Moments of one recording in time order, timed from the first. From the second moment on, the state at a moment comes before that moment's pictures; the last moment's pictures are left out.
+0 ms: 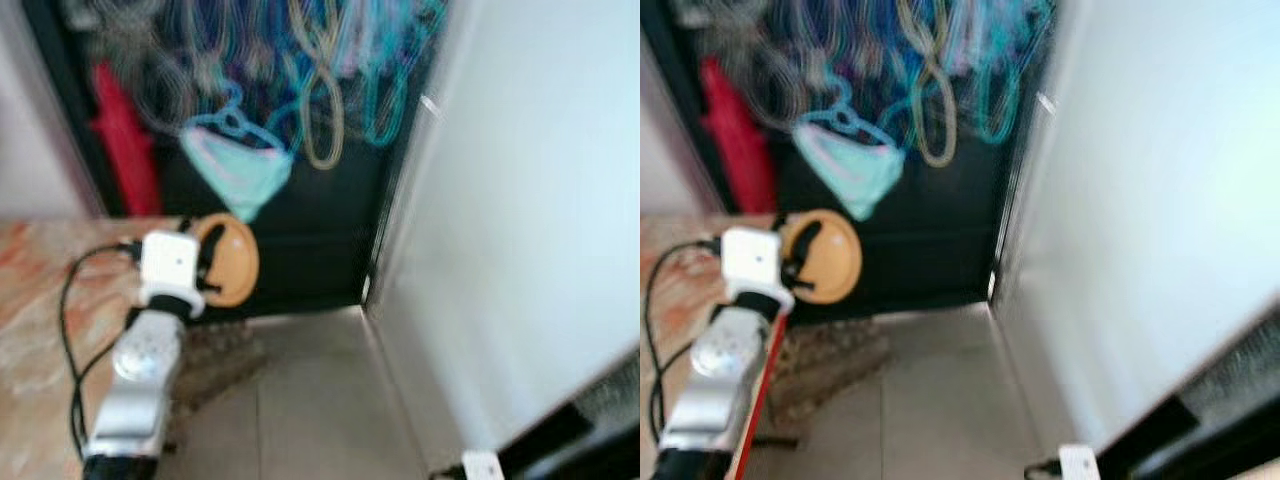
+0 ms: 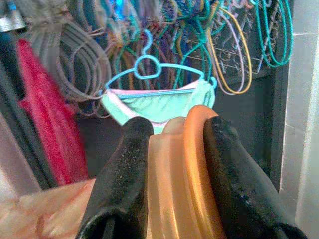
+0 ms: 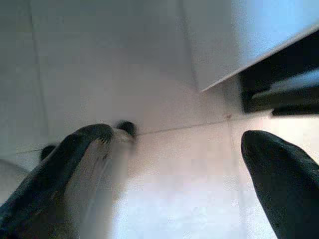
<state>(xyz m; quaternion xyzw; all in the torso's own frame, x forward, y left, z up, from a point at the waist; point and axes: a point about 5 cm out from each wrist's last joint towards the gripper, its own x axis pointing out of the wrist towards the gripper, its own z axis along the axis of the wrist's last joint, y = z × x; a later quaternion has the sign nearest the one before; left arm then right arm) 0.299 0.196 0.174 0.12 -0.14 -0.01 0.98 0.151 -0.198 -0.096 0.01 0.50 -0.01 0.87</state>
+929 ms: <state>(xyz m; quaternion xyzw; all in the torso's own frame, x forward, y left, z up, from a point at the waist) 0.305 0.183 0.163 0.12 -0.12 -0.05 0.99 0.147 -0.203 -0.097 0.01 0.50 -0.02 0.86</state>
